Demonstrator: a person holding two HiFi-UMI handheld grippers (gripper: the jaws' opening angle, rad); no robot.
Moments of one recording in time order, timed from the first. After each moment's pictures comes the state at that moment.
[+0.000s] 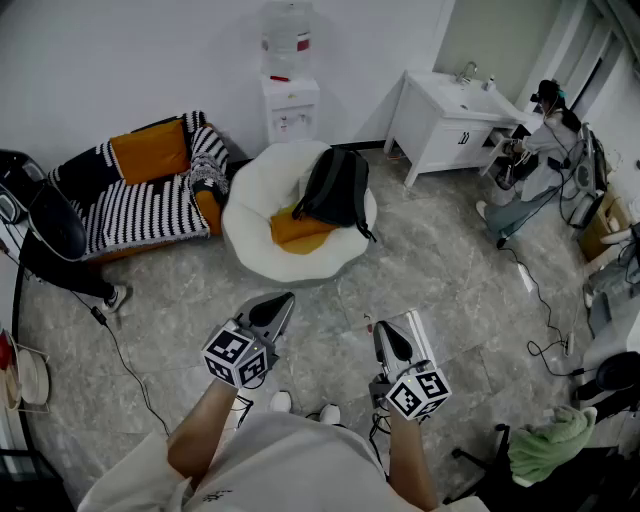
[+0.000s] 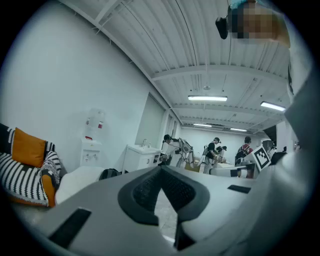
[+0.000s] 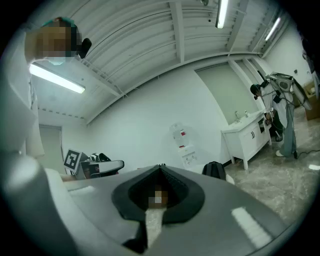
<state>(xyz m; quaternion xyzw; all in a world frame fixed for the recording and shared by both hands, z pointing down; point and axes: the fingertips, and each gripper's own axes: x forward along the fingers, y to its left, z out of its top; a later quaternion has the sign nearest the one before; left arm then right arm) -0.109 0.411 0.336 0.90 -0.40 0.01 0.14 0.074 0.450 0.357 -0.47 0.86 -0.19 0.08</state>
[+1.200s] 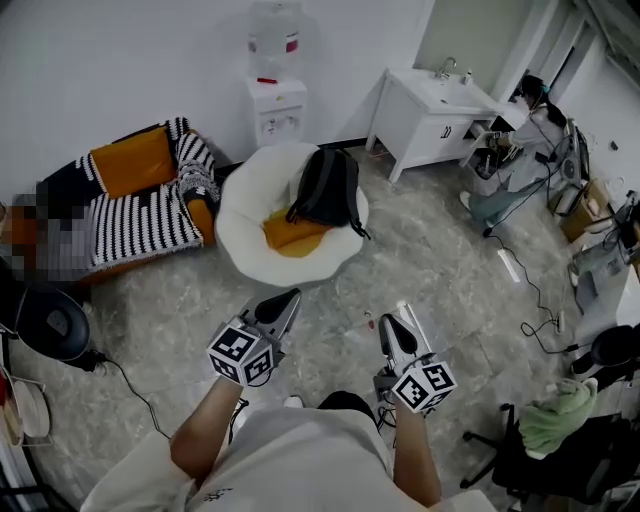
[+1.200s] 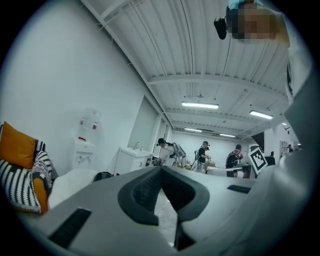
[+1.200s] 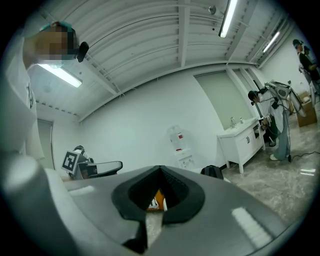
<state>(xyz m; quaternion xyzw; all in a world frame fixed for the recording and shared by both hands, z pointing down) -0.163 0.392 0.330 0.93 -0.35 -0.02 0.13 0.014 0.441 0.346 -0.51 0.84 -0.17 0.08</state>
